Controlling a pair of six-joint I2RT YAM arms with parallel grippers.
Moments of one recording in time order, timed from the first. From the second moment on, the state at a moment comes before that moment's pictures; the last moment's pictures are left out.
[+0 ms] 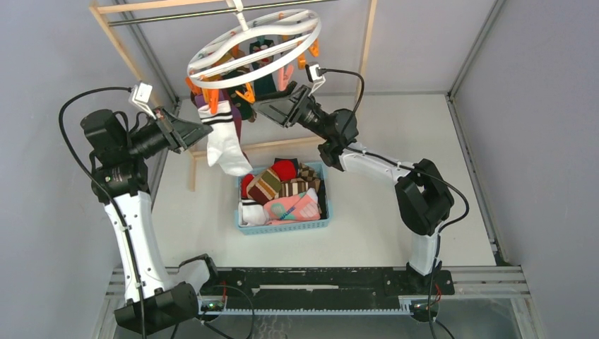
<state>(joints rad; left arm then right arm) 0.36 1.02 1.35 -0.54 1.14 -0.41 0.73 1.88 1.43 1.19 -0.49 1.22</state>
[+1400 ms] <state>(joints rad) 0.46 1.03 1.45 -0.67 1.10 -0.33 0.84 1.80 1.51 0.99 -0.40 0.93</state>
